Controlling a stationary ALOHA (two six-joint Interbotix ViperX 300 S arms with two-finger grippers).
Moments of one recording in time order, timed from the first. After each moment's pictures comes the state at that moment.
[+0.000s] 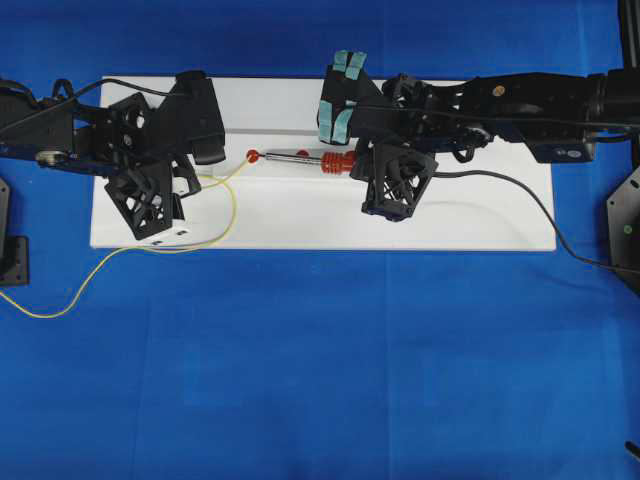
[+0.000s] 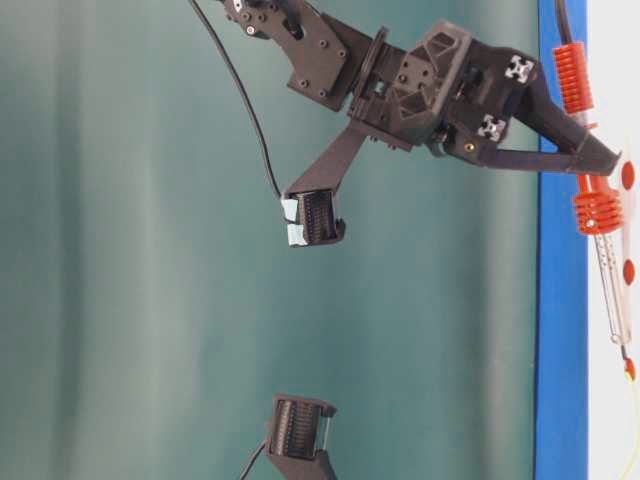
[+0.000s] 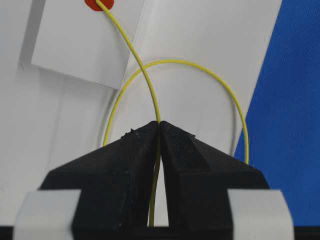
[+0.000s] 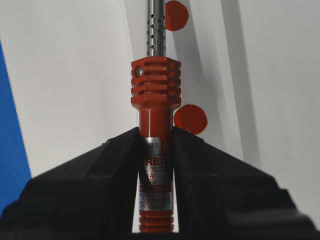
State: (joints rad) left arm 0.12 -0.18 0.79 0.00 0.44 -0.17; right arm -0.20 0.07 0.53 0.14 0.42 0.06
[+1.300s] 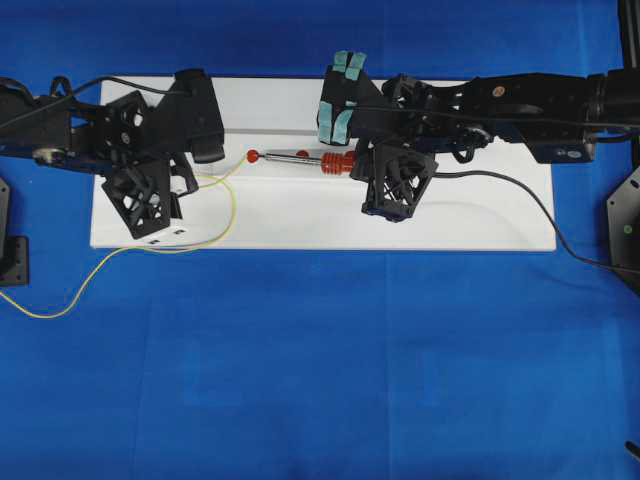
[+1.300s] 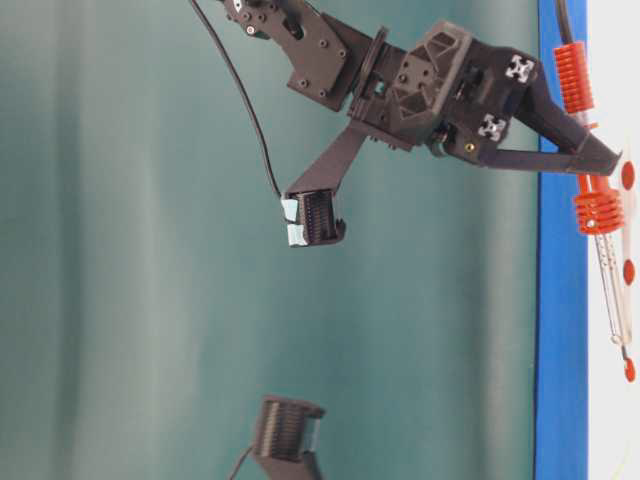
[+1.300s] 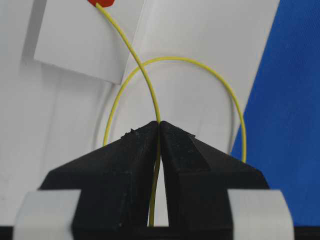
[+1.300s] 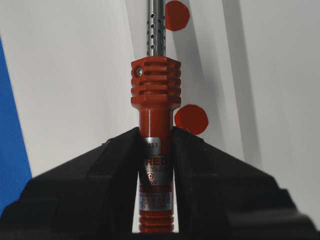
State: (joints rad) left arm 0.12 -0.21 0.77 0.00 0.50 -0.17; right arm -0.20 0.07 0.53 0.14 0.42 0.06
